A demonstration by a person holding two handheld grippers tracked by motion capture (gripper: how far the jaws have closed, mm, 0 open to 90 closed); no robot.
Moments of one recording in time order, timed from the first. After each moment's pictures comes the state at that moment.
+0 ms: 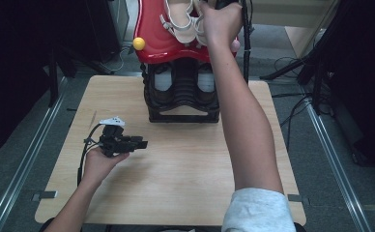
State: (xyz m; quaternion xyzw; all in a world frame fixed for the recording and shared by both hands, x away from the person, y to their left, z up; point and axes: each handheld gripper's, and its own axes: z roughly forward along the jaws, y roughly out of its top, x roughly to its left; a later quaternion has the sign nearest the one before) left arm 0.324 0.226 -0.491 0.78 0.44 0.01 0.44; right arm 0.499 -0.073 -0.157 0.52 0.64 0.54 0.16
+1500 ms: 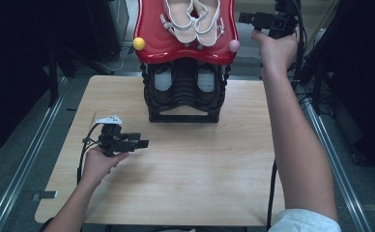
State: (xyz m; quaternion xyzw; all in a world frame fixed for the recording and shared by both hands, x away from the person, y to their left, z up) left arm 0.326 0.230 -0.491 0.76 0.43 0.00 0.48; right arm 0.476 -0.202 -0.207 0.53 0.63 0.54 0.18
